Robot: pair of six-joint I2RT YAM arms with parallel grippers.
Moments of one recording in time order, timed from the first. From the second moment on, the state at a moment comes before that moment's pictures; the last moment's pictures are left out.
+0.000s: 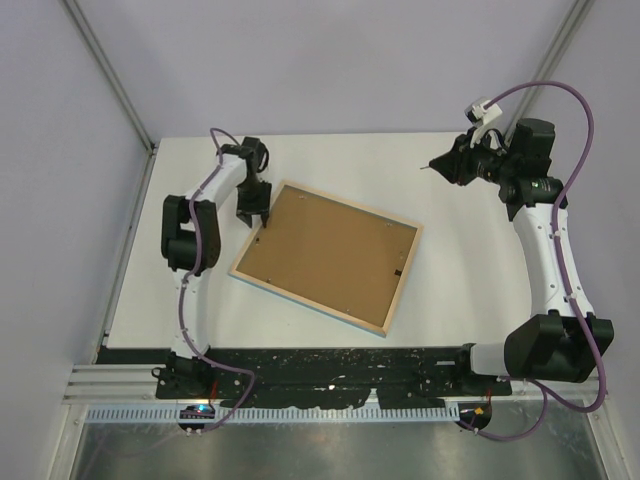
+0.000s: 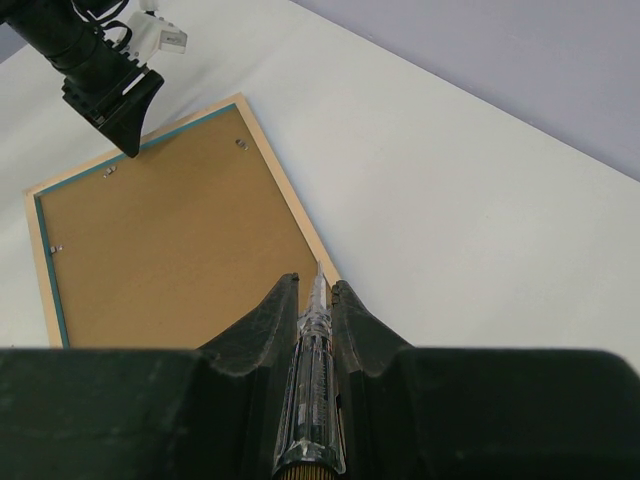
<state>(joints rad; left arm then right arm) -0.23 2.26 1.93 -1.10 0.02 -0.21 -0.11 1.34 1.37 -0.42 -0.78 -0.21</state>
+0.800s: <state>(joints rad) -0.28 2.52 2.36 -1.20 0.13 -0.13 -0.11 1.34 1.37 -0.42 -0.78 -0.21</state>
